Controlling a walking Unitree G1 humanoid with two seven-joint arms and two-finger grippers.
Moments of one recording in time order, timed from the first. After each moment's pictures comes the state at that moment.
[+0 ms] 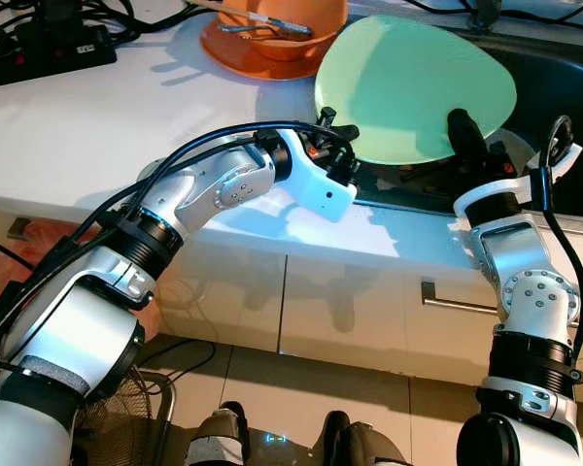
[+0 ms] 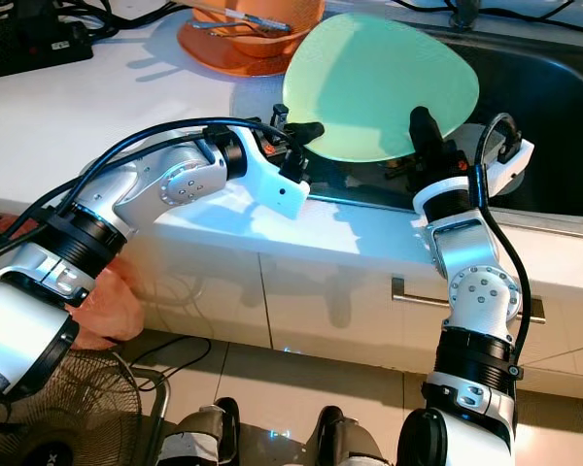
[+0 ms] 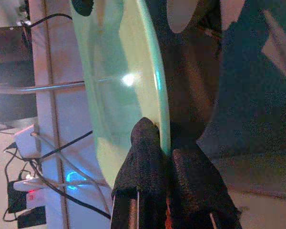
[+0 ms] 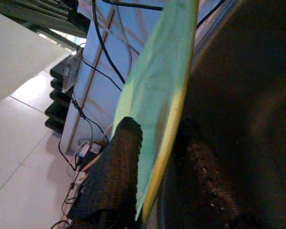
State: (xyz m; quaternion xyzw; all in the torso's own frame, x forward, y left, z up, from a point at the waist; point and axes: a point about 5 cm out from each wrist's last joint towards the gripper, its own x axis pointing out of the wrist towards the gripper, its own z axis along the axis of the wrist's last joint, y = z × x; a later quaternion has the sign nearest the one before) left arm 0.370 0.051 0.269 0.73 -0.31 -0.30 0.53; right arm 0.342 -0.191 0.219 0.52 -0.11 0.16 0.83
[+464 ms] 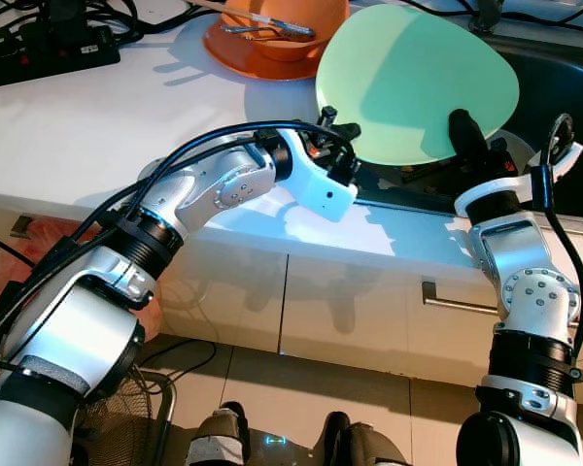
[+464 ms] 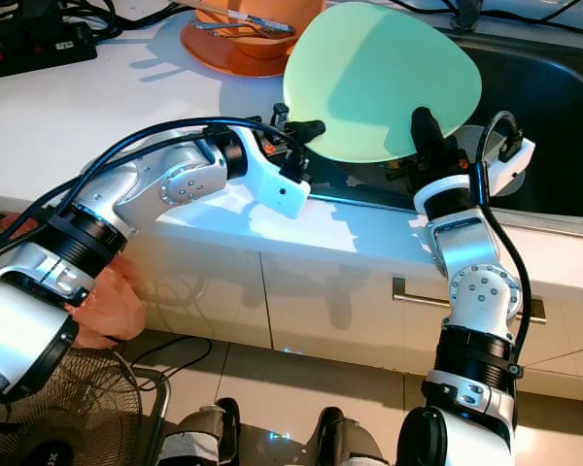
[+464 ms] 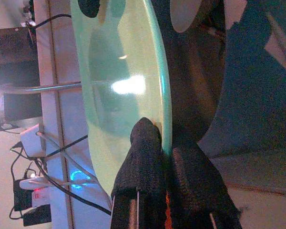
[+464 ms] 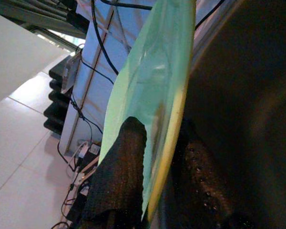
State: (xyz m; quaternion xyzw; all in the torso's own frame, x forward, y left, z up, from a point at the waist) left arm 0.369 0.050 0.269 0.73 -0.31 -0.30 0.53; right arm 0.342 -0.191 0.219 0.52 -0.11 0.15 0.83
